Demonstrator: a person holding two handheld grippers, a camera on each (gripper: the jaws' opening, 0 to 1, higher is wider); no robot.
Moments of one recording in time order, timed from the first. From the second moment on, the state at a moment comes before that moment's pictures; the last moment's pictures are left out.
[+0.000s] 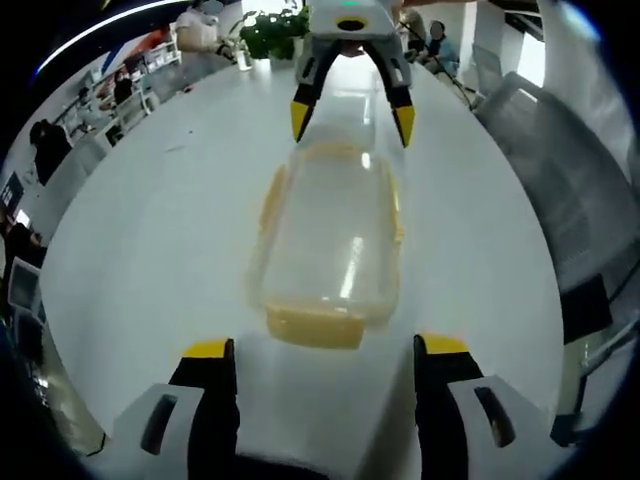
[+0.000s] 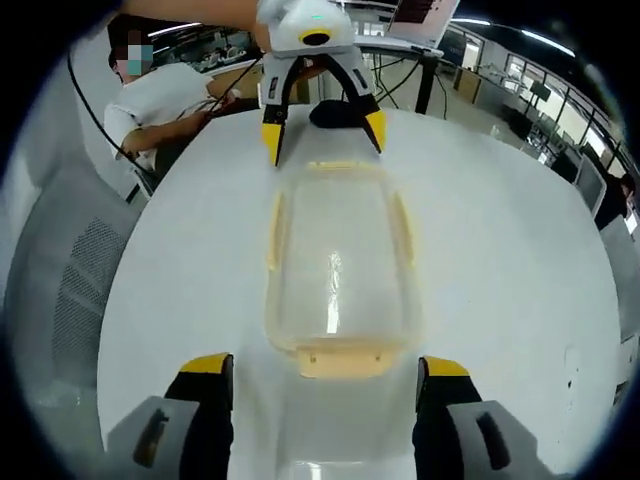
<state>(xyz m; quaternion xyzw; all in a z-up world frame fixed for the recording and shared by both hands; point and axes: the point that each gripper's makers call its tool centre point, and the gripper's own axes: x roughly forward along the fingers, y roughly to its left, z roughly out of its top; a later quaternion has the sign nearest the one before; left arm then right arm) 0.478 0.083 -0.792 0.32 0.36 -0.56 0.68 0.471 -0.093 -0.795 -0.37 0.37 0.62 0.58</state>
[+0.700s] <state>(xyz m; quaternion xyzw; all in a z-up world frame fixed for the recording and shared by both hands) 0.483 0.073 -0.802 0.34 0.36 -0.58 0.65 0.482 -0.094 -0.806 -0.39 0.39 0.61 0.57</state>
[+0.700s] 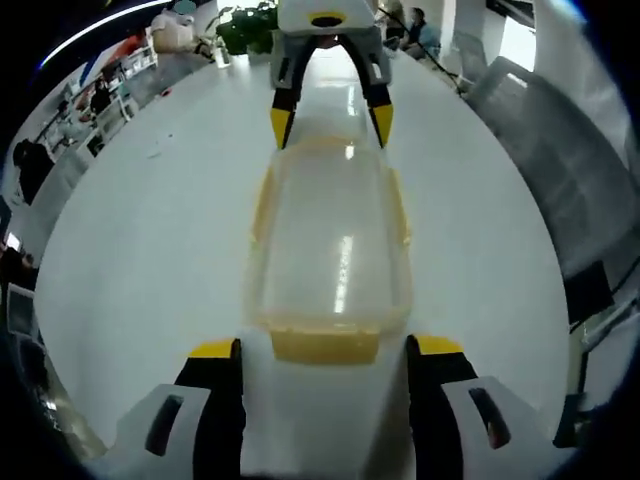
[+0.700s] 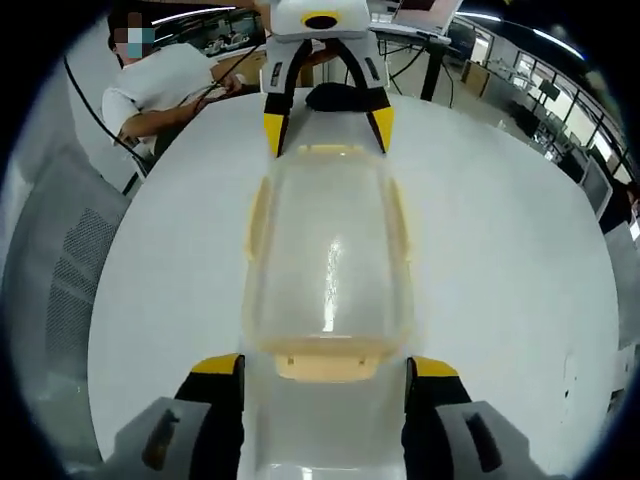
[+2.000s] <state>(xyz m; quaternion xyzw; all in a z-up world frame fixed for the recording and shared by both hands) 0.484 0.070 -0.800 0.35 0.35 -0.59 0.64 0.483 -0.092 -0.807 -0.42 0.39 0.60 0.56</state>
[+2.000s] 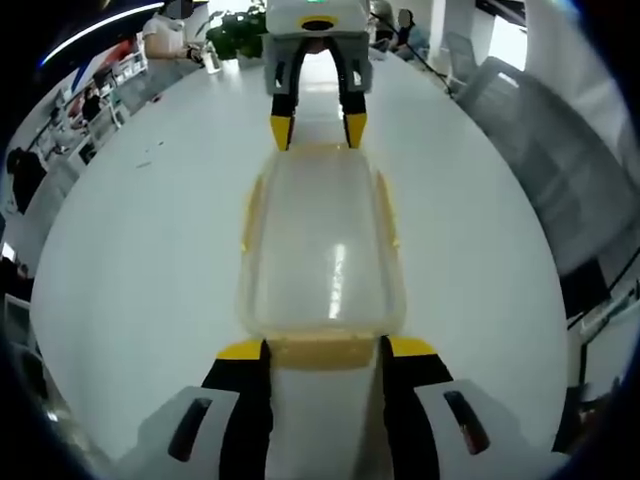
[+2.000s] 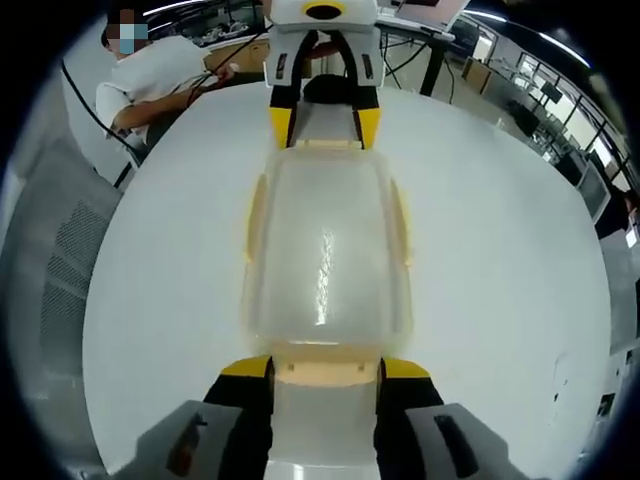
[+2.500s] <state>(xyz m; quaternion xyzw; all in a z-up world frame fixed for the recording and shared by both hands) 0.482 0.067 -0.803 0.35 0.36 -0.59 0.63 0.484 -0.092 -0.806 -0.42 0.39 0.60 0.55</state>
